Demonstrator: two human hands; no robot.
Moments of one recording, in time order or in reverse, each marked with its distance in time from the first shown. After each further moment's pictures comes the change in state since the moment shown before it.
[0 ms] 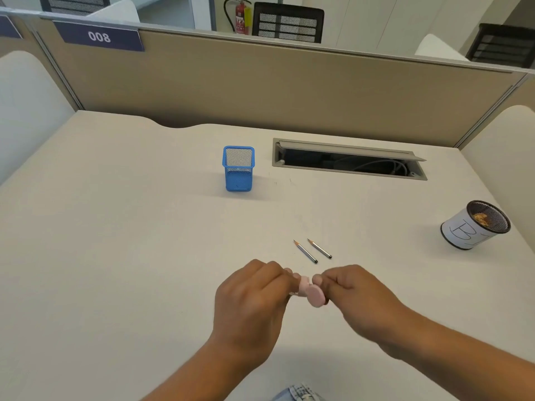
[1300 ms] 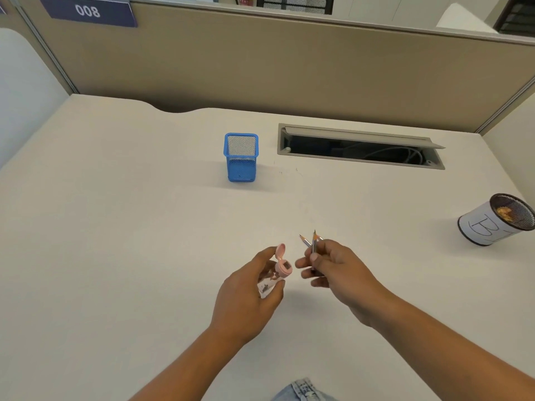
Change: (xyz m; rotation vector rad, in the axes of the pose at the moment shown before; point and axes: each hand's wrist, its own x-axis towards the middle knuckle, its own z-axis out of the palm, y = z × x) left_hand -0.015 -0.043 0.040 -0.310 -0.382 -0.605; right_hand 0.071 0.016 0.021 0.456 -0.003 0.038
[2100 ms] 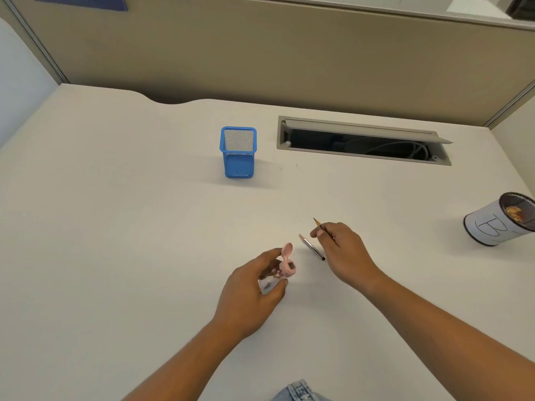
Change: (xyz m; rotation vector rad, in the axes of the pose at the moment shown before) left_hand 0.021 -0.013 0.013 -0.119 -0.076 -0.077; right_hand 0.068 0.022 -0.024 -0.525 0.238 -0.252
